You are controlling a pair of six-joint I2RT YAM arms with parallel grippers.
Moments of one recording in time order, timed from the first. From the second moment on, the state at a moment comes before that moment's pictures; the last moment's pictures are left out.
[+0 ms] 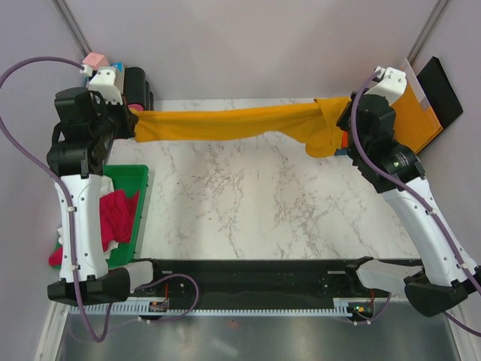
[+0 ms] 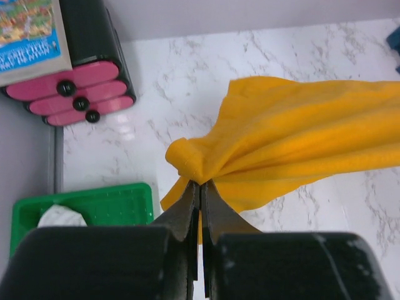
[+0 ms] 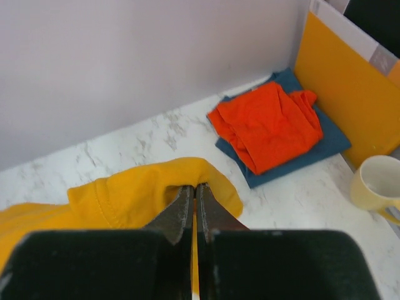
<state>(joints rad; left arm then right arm) 0.11 1.23 1.70 -0.83 0.25 0.06 0.46 1.19 1.56 -0.54 0.71 0.36</state>
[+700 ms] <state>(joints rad) 0.11 1.46 1.59 -0.77 0.29 0.07 0.37 1.46 1.51 -0.56 0.61 0.34</state>
